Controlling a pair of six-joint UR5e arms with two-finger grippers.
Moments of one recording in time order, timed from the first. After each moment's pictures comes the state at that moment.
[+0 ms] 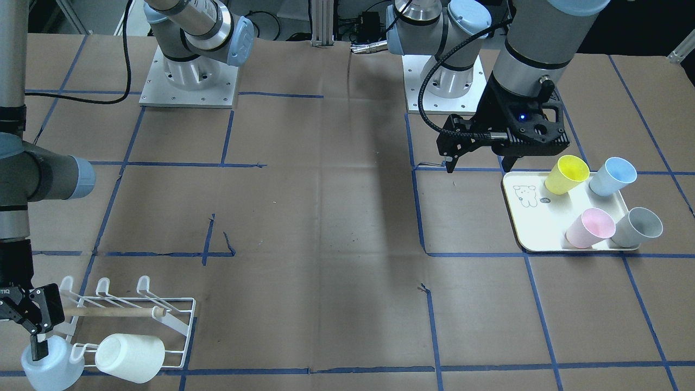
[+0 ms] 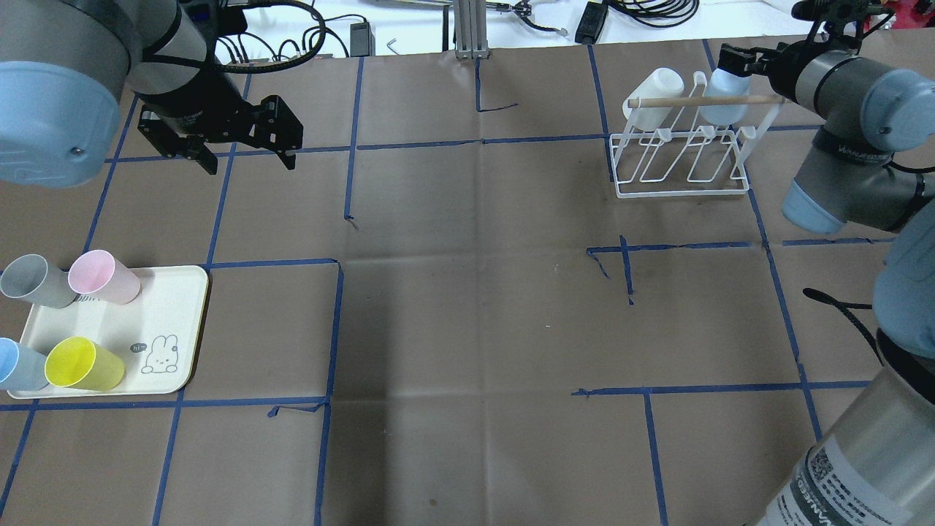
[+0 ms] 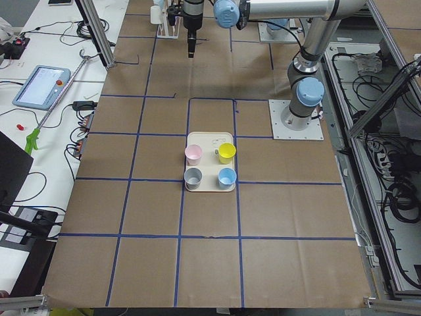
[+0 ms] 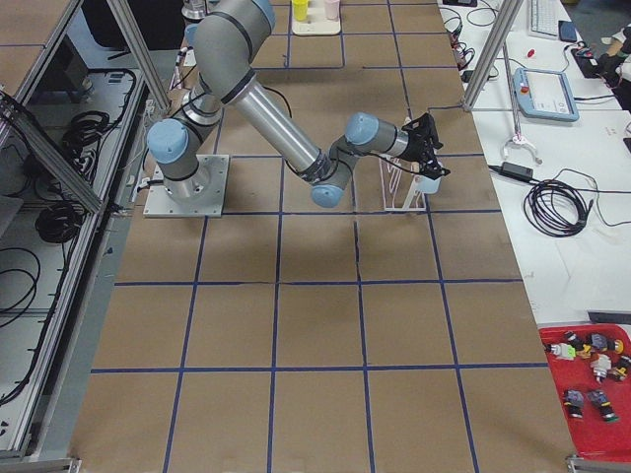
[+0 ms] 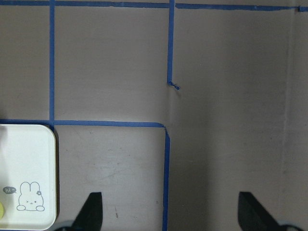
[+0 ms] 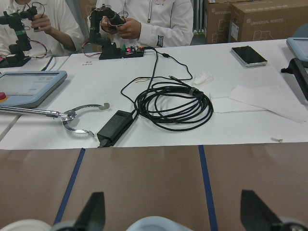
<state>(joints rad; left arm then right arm) -1.55 -1.60 -1.61 -1.42 1.58 -0.01 1.18 -1.01 1.80 -3.37 -1.14 -0.15</state>
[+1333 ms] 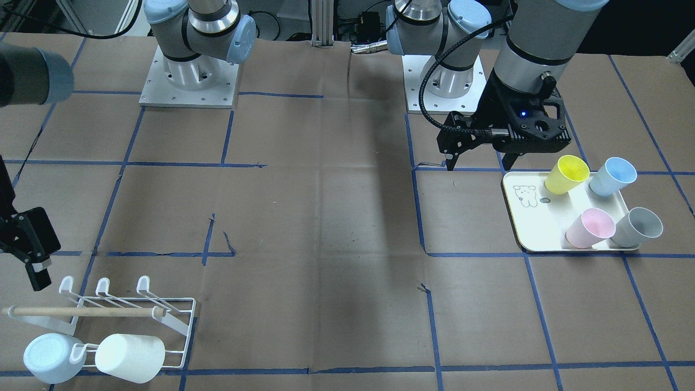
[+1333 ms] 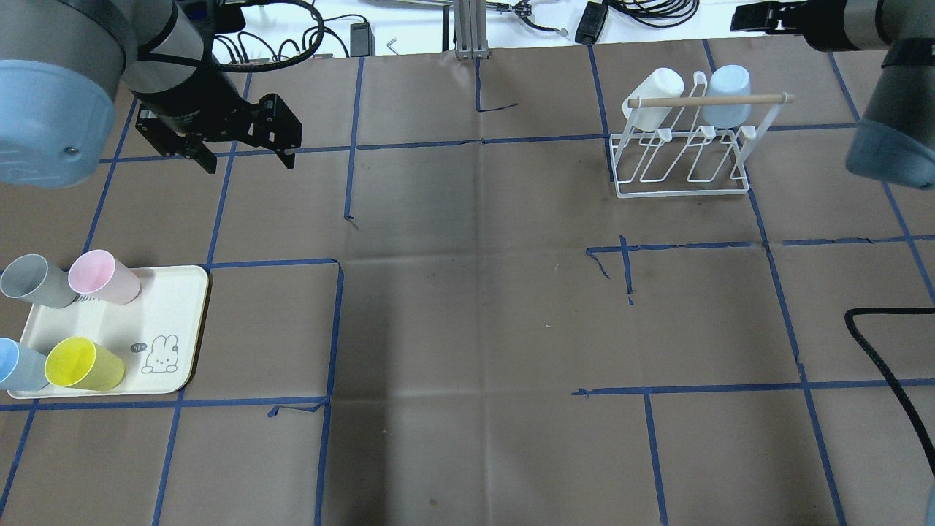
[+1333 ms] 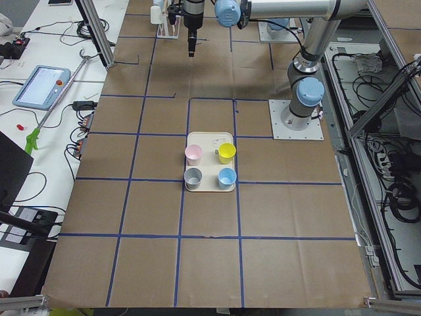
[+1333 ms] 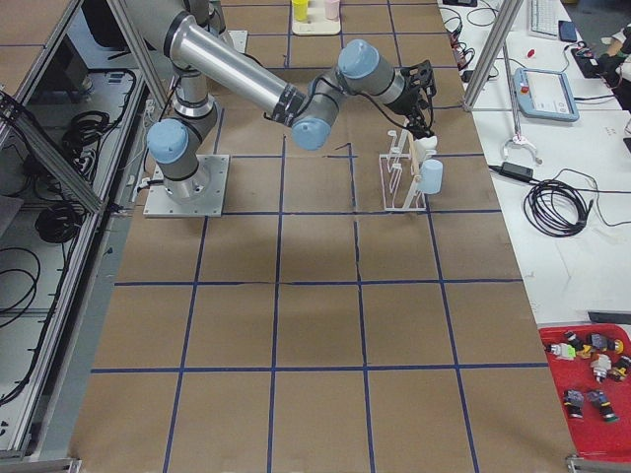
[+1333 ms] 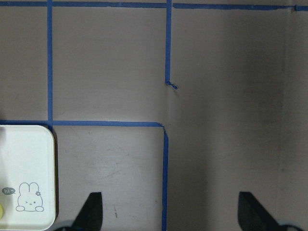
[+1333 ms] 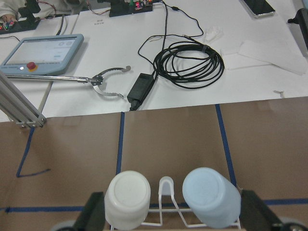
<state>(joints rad) -1.55 -1.59 -1.60 -1.42 1.58 0.00 1.26 -1.39 1.78 -2.66 -1.27 -0.15</state>
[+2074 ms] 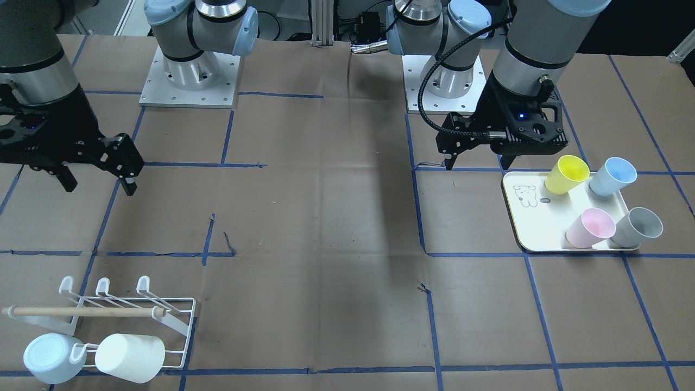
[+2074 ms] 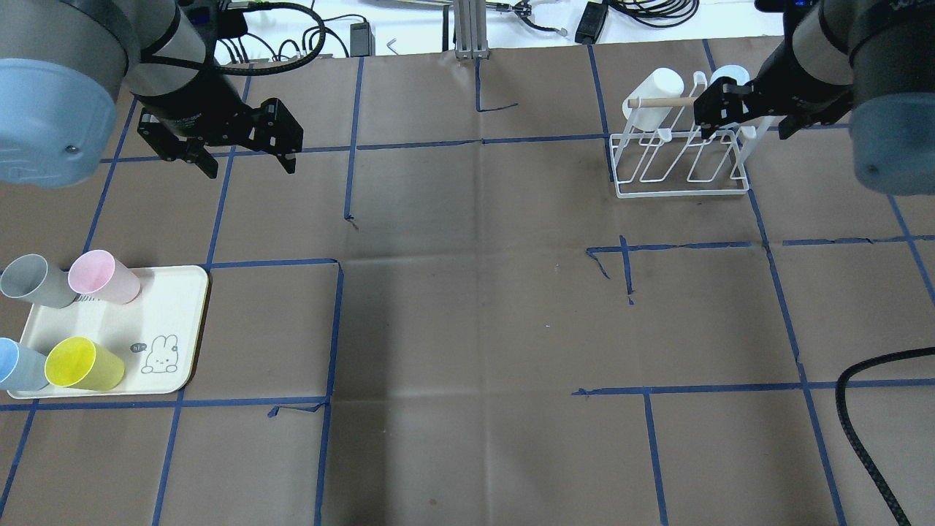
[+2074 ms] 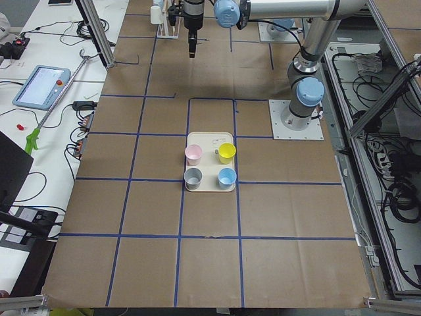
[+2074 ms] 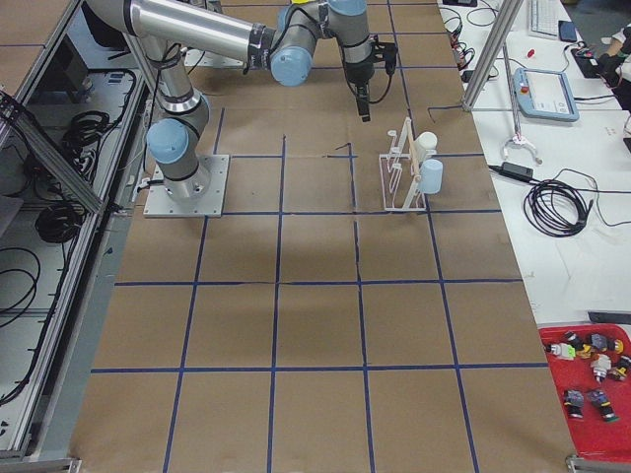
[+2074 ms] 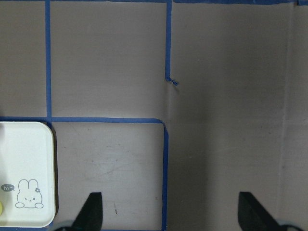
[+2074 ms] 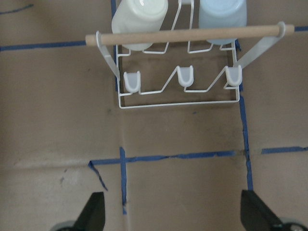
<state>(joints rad) -1.55 -1.60 -1.60 -1.44 1.58 0.00 1.41 -1.59 1.75 -1.94 -1.54 -0.10</state>
